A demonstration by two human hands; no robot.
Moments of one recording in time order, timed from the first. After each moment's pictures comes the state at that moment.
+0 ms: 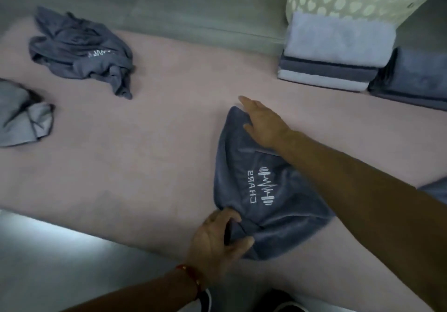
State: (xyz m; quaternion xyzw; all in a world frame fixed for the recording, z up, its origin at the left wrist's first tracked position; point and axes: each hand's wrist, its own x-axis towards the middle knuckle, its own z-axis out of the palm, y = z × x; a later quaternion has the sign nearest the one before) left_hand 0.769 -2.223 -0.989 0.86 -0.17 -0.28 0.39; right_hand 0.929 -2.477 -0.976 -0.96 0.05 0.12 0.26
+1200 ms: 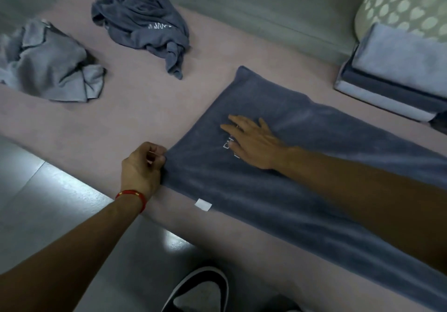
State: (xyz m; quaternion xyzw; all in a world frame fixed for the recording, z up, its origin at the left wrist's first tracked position) left_hand 0.909 -2.071 -0.996 0.91 0.12 -0.05 0.39; right_hand 0.949 -2.364 -0.994 -0.96 -0.20 0.20 0.09
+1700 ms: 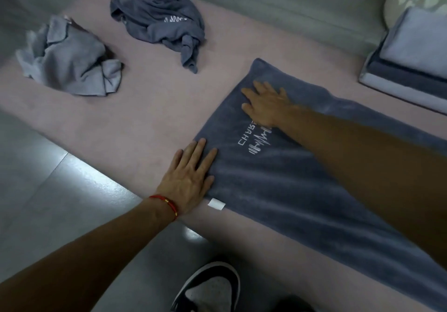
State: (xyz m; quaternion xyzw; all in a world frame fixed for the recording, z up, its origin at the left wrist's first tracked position) left_hand 0.882 -2.098 -1.015 0.96 -0.24 -0.15 -0.01; right_hand 1.037 -2.361 -0.996 -0.97 -0.08 0.23 0.05
